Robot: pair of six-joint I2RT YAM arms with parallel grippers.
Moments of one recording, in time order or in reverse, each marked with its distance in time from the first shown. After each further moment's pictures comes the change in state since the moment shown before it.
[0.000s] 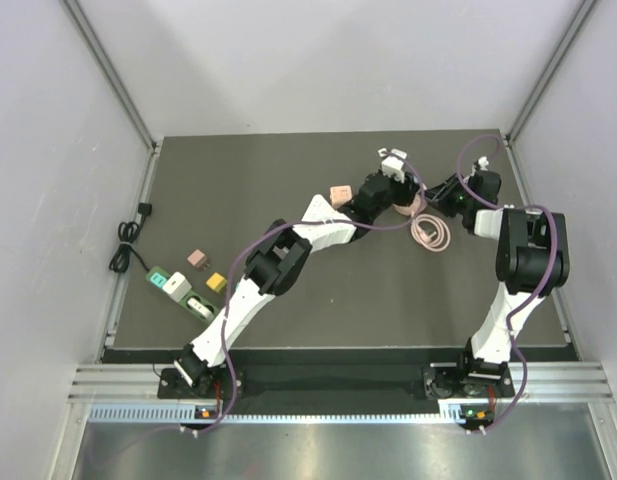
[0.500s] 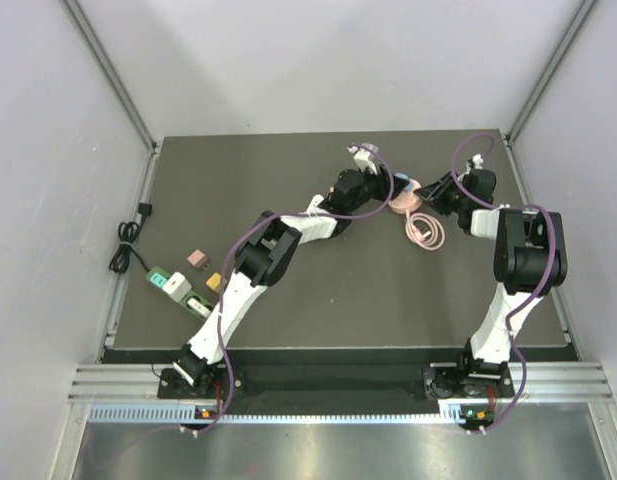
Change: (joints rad) left arm 0.122 -0.026 -0.157 0.222 0.268 -0.381; right arm 0.027 0.000 0.002 0.031 -0.011 0.003
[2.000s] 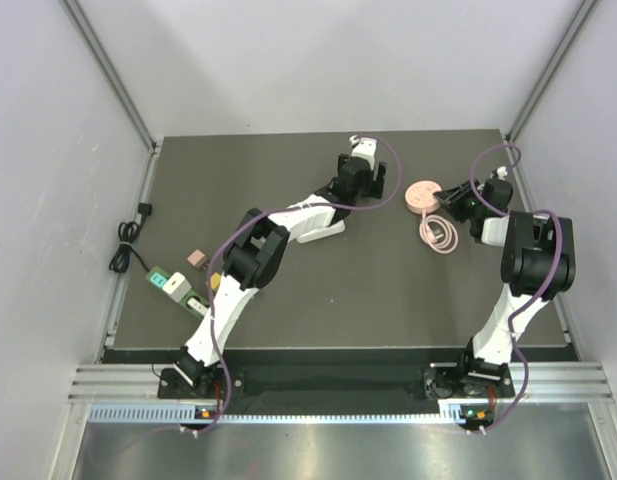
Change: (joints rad) left arm -0.017 -0.158 -0.002 -0.549 -0.461 0.384; right arm -0.093 -0.020 -0.088 0.082 0.079 0.103
